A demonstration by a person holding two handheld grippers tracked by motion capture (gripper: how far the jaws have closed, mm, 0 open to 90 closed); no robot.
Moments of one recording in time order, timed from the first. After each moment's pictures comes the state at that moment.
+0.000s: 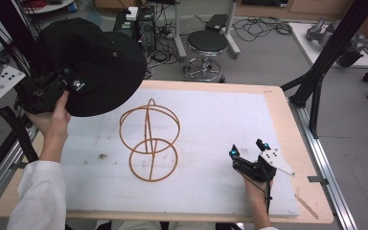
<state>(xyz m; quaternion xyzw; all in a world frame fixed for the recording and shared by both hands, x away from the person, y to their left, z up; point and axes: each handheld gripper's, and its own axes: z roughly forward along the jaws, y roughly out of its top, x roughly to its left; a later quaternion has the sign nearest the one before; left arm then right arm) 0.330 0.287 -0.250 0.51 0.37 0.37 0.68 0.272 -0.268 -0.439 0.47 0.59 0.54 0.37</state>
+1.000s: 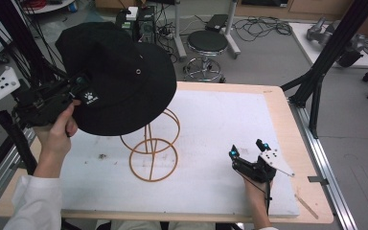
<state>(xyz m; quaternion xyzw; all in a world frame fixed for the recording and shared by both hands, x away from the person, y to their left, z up) 0.283 0.249 -0.220 0.55 0.26 0.27 0.75 0.270 -0.267 -0.437 0.47 0.59 0.55 0.37</state>
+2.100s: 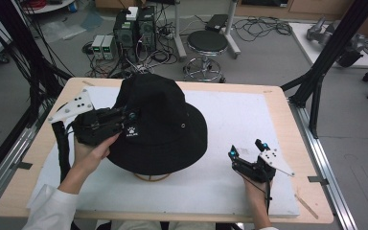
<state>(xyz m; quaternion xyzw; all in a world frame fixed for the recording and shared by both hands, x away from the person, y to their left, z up) 0.286 0.178 -0.266 0.68 0.24 0.16 0.67 0.270 -0.267 -0.437 0.47 0.59 0.55 0.36</state>
